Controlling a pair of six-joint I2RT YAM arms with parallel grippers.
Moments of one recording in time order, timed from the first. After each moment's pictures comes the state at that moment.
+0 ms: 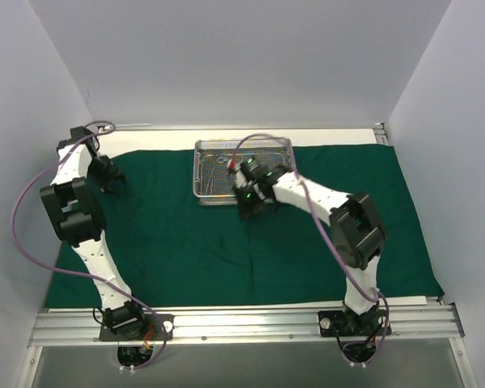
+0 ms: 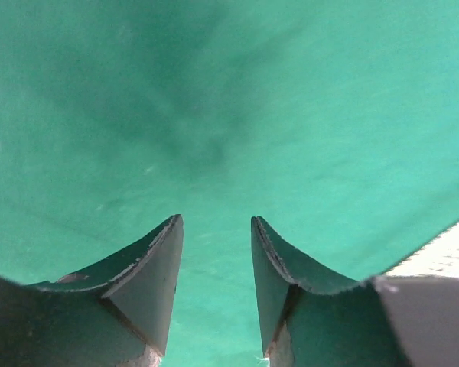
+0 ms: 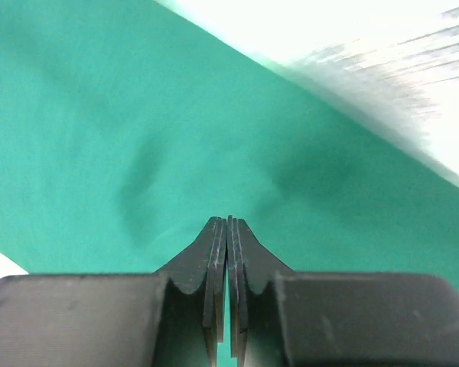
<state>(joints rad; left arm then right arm) 0.31 2.18 1.84 -0.99 0.12 -0.46 0.73 1.94 1.43 -0.63 -0.19 0.24</state>
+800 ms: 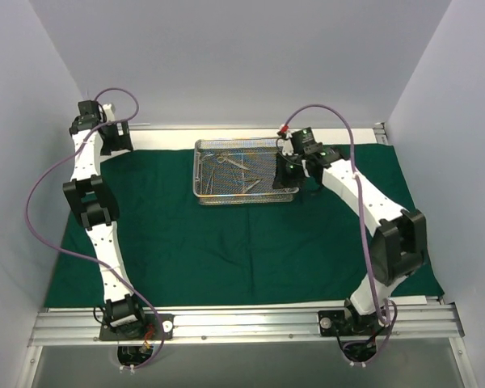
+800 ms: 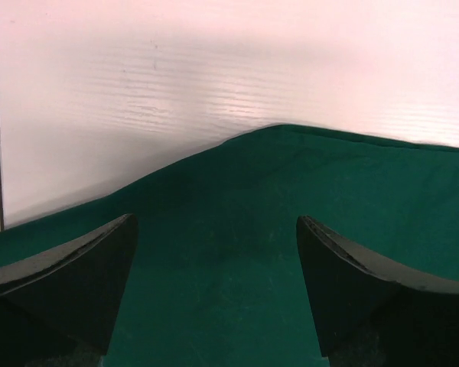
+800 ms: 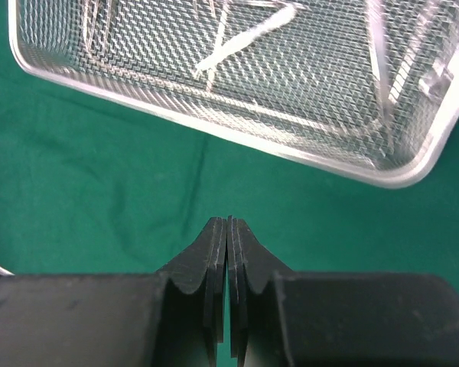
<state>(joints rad) 0.24 2.57 2.53 -0.87 0.17 0.00 0.42 1.69 1.45 -0.68 -0.19 0.29</state>
